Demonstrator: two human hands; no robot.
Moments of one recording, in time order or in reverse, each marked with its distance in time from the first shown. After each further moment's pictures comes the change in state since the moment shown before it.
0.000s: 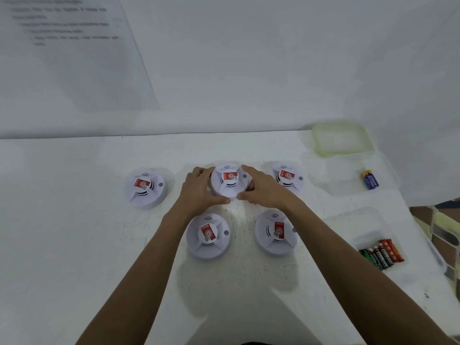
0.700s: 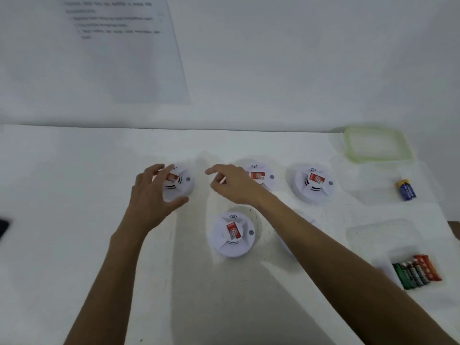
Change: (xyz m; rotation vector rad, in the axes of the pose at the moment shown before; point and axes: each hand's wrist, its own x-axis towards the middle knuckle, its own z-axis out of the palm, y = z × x) left_hand -0.073 -0.093 -0.084 0.162 0.302 -0.083; right_hand 0.044 -0.078 0.065 0.029 -0.051 -0.221
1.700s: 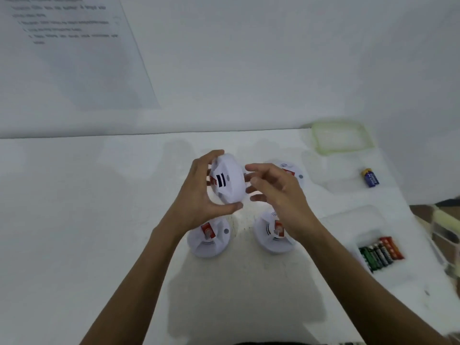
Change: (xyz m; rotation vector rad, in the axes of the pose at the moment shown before) left_hand 0.000 0.135 0.034 -0.560 -0.180 0.290; right_hand -0.134 0.009 -0.060 0.612 0.435 0.080
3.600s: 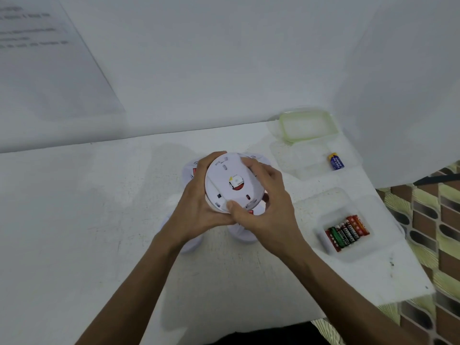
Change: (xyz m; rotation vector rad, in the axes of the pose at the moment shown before) left_hand -0.030 0.052 0.068 -0.734 -0.268 0.301; right_hand -0.061 0.009 -0.017 -0.193 0.251 -0.269
